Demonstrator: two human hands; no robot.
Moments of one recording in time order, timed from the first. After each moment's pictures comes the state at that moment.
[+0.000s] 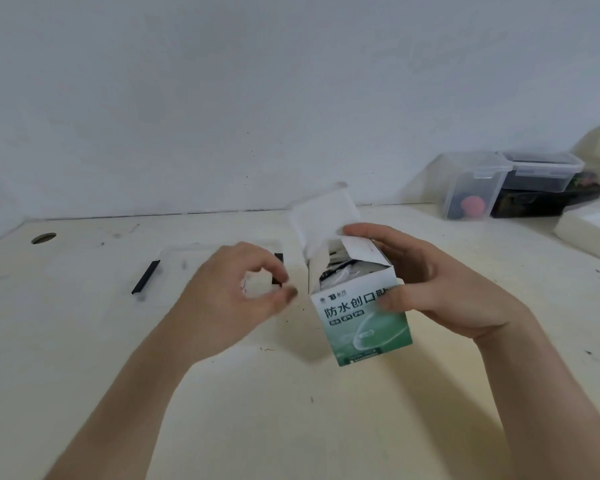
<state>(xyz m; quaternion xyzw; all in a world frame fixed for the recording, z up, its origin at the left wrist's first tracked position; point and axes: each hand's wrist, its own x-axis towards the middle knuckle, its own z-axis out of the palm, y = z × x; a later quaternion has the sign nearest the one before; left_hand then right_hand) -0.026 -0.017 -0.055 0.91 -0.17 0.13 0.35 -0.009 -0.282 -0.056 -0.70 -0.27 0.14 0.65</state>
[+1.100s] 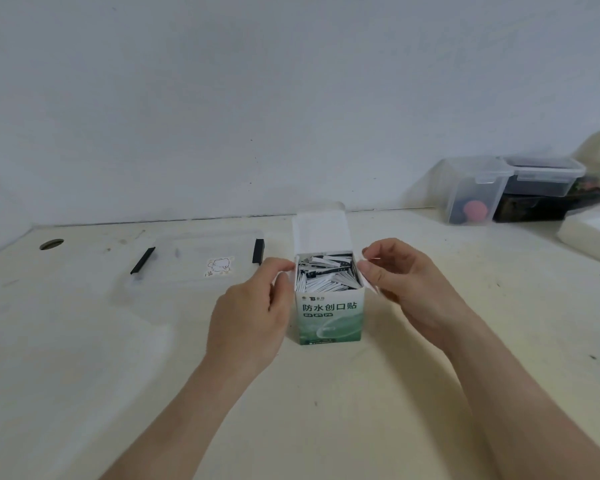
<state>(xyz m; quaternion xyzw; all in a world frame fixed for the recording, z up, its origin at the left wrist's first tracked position) -0.026 -0.050 -0.084 0.91 -0.06 0.22 0.35 0.008 -0.259 -0.086 -0.69 -0.07 0.00 0.72</state>
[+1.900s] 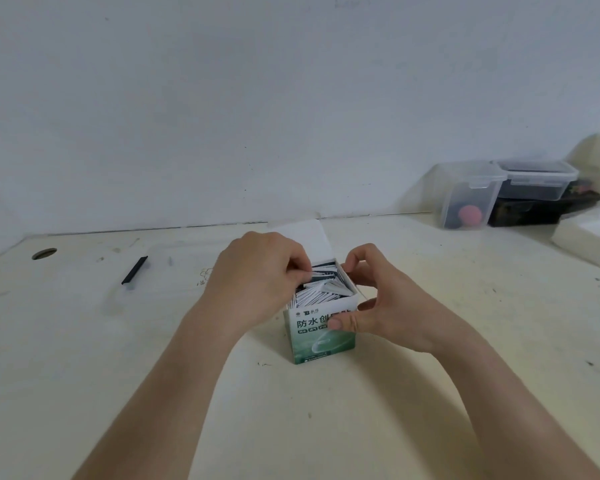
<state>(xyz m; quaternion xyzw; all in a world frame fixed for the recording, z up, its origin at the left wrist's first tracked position) -0.004 -0.063 -0.019 0.97 -0.13 0.15 0.16 0.003 -0.255 -0.081 -0.81 -0.21 0.02 0.55</state>
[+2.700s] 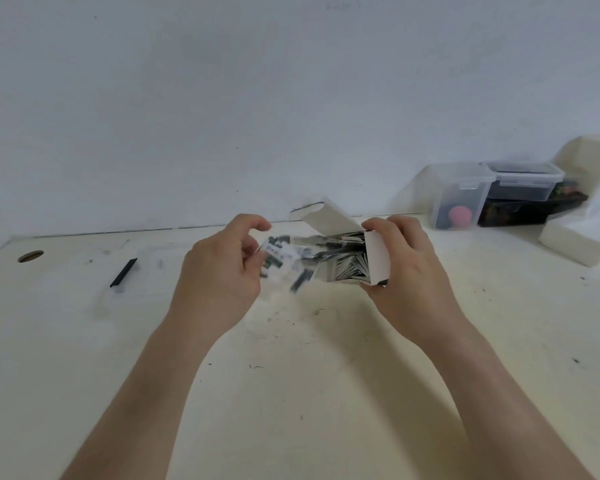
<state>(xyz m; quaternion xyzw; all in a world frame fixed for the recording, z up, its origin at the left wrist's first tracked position) -0.005 -0.041 -0.032 0.91 -0.09 0.25 0.32 0.016 -0.268 -0.086 -0.89 -0.13 -0.32 0.29</state>
